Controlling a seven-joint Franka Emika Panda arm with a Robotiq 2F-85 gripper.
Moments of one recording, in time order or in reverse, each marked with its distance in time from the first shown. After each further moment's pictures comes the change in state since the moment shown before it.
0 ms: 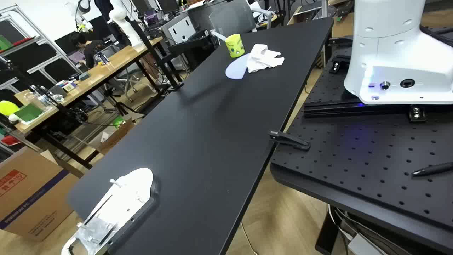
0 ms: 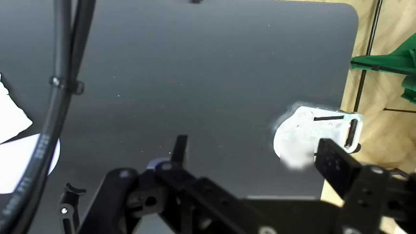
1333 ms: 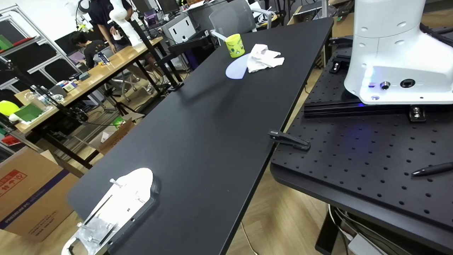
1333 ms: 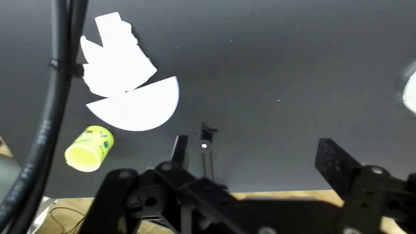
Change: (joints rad) arm -0.182 -0.065 -0.008 -0.085 -0.308 0.153 0.000
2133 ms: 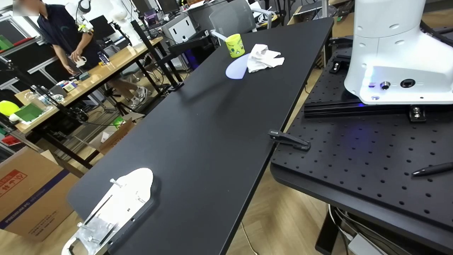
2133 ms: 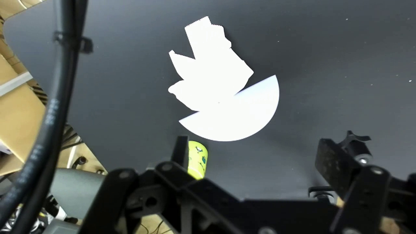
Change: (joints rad) arm -0.206 -0.033 -0.177 -0.221 -0.202 0.246 -0.026
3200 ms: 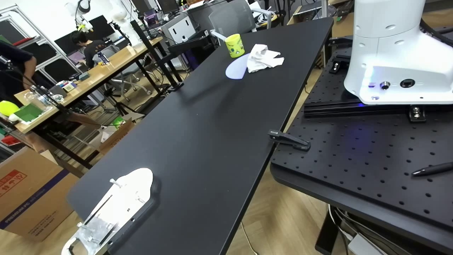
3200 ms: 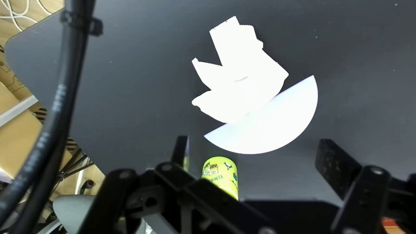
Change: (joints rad) arm -0.091 0.178 -0.110 0.012 -0.002 0.146 -0.096
